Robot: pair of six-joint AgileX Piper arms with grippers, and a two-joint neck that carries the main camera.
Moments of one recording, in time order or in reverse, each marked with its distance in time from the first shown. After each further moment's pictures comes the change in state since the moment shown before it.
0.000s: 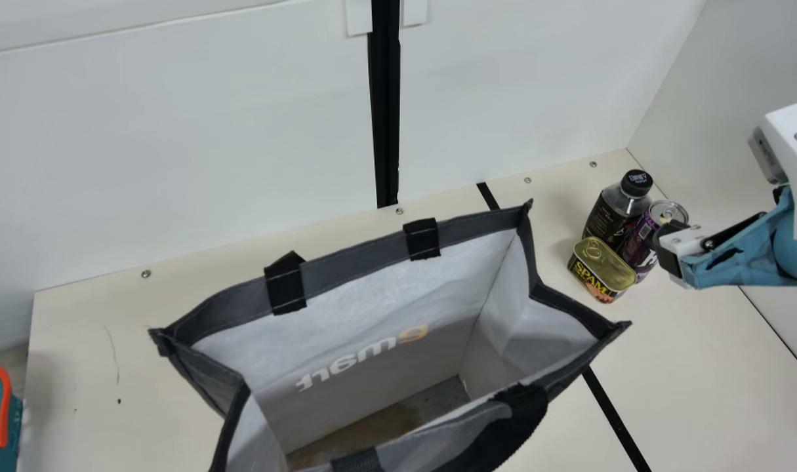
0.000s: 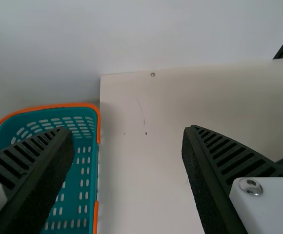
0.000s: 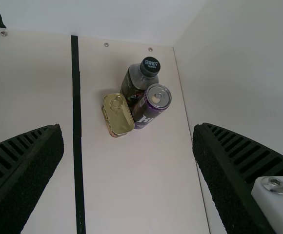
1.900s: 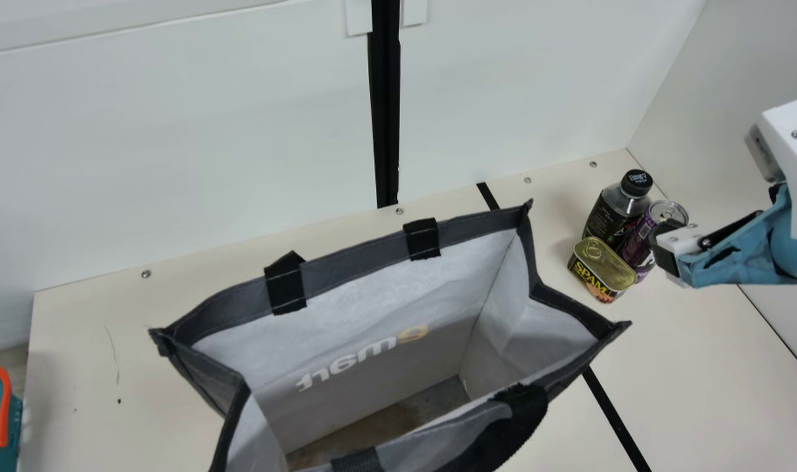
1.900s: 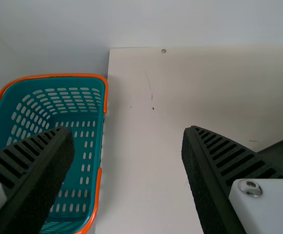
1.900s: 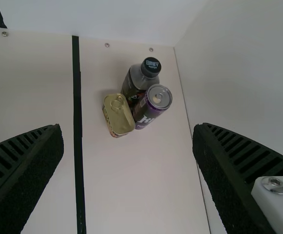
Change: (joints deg) left arm 5.3 -7.5 7.4 -1.8 3.5 0.8; right arm 0.0 0.0 0.0 0.0 0.1 0.0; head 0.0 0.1
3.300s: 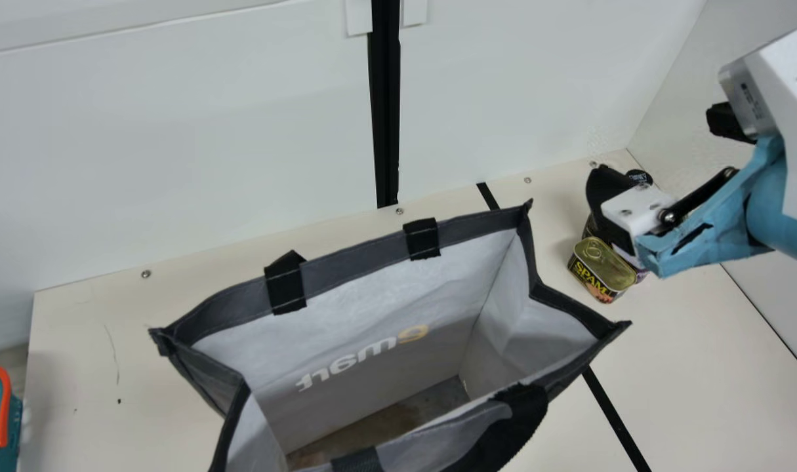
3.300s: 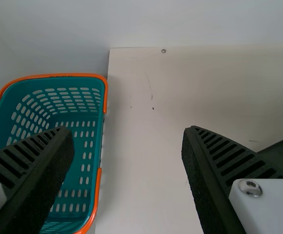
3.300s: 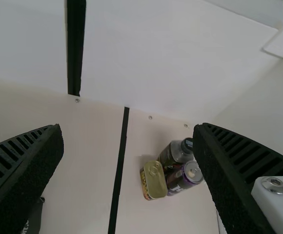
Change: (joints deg) left arm 0.0 0.0 0.0 0.0 0.0 0.0; right arm 15.3 -0.3 -11.8 3.2 -0.1 3.4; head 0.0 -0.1
